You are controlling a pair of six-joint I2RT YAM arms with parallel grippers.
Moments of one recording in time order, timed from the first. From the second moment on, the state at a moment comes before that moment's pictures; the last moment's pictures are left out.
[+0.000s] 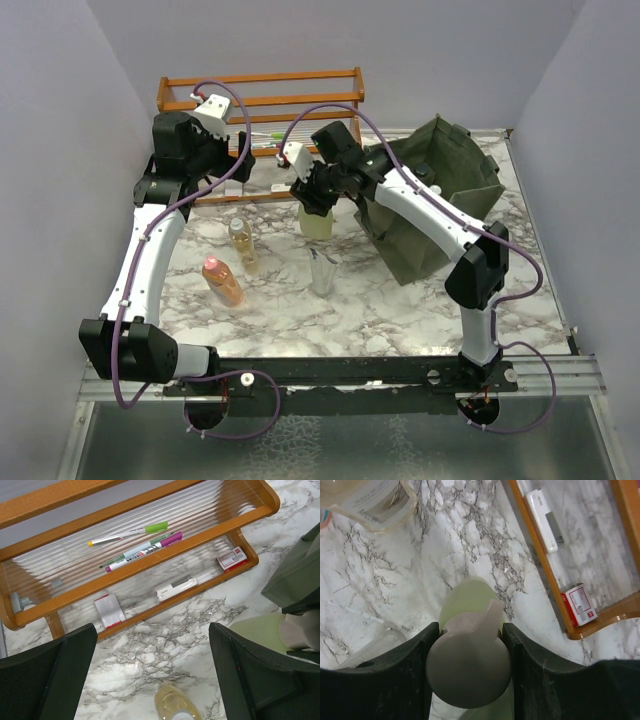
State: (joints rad) left arm -0.08 1.34 1.41 -0.46 0.30 0.10; right arm 0.76 1.99 1.99 -0.82 -0.21 -0.43
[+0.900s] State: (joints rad) left arm -0.08 1.42 1.38 -0.38 0.43 0.10; right arm 0.73 1.70 2.34 -0.87 -0.11 -0.52
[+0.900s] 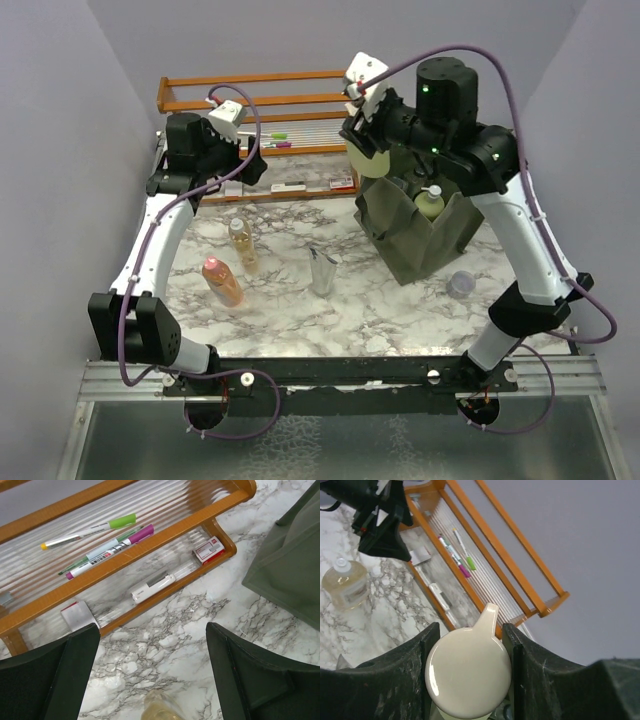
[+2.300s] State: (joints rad) left arm -0.60 1.79 1.59 -0.30 0.63 0.15; right arm 0.24 1.47 1.88 -0.86 -0.28 -0.41
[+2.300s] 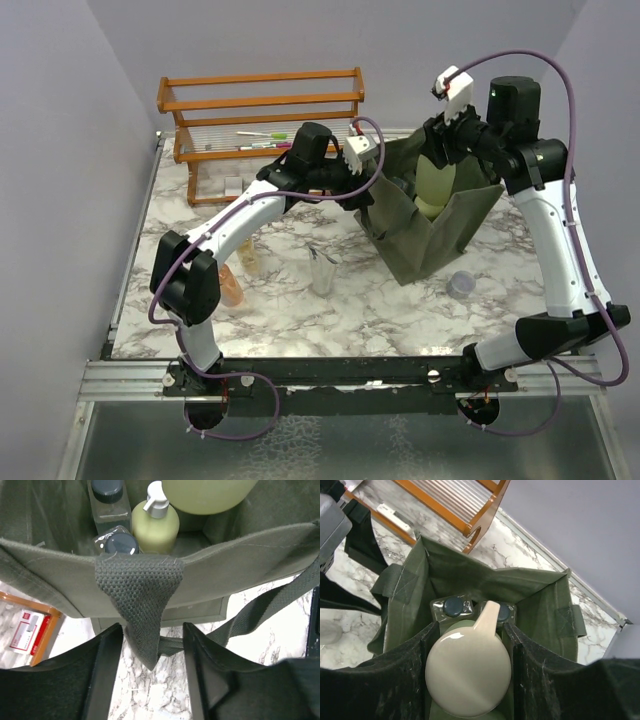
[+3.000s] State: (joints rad) left arm -0.60 1.78 1.60 -0.33 0.61 0.23; right arm 0.19 1.43 1.72 -0.79 -0.51 -0.35
